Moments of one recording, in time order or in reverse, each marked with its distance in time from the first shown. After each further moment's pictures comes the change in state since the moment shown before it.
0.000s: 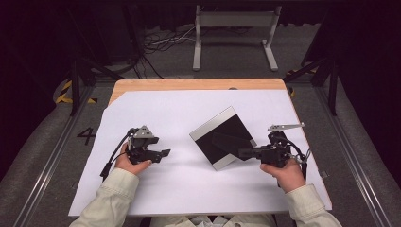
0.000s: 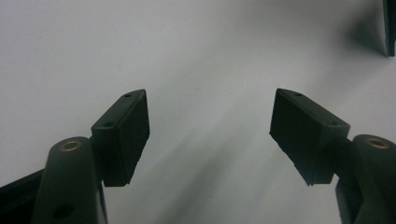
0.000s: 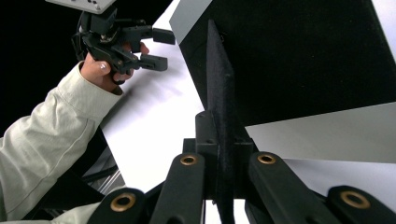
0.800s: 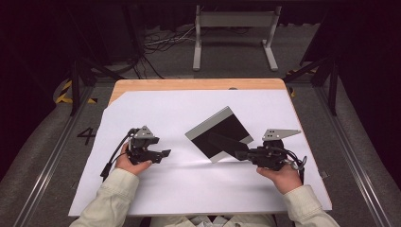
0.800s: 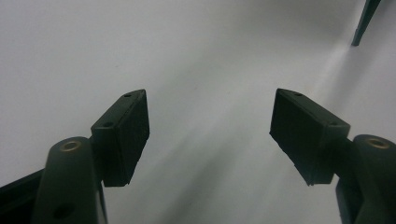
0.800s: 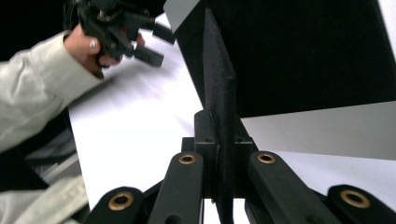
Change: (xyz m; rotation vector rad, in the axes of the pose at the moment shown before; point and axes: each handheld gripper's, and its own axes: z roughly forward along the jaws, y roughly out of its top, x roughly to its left) left arm -0.002 0.000 0.000 0.005 -0.001 0.006; right arm 0.009 -0.011 0.010 -0.034 -0.062 -0.280
